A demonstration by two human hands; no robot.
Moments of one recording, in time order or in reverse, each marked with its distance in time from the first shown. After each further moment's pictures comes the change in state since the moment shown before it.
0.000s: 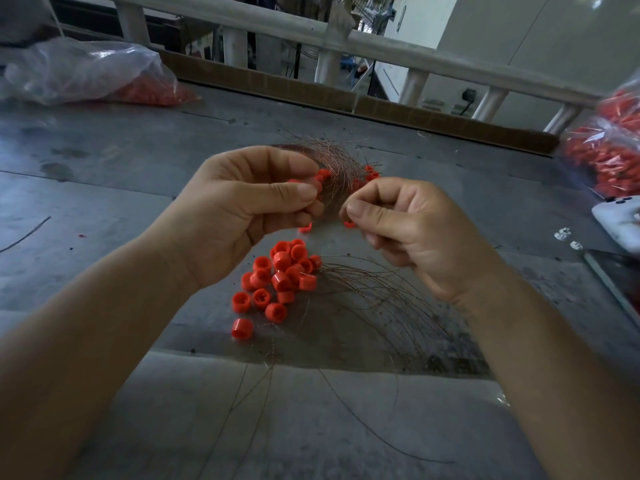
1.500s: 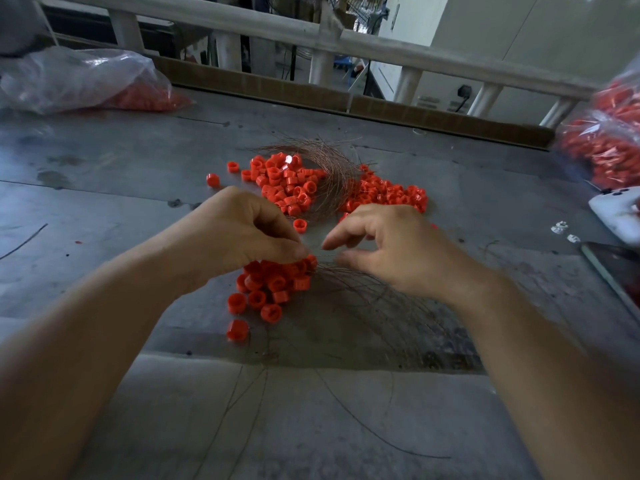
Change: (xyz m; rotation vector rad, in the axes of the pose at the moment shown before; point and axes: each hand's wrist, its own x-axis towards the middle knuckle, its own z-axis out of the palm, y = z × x) left_hand 0.005 -0.008 -0.007 0.858 -0.011 -0.189; right_hand 0.006 0.016 -0.004 -0.840 -0.081 -0.088
